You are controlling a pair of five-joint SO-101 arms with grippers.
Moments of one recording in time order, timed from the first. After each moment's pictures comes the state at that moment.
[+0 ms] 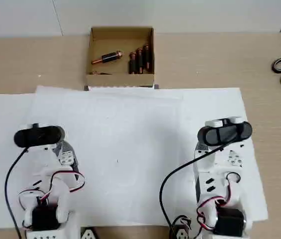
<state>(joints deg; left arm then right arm) -8.6 -103.3 88.6 62.3 9.8 1.7 -101.8 78.3 60.1 4.1</state>
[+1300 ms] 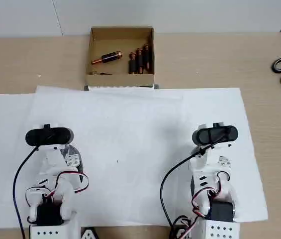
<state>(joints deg) -6.4 -103.2 93.9 60.7 8.3 2.4 -101.0 95.8 51.5 3.5</state>
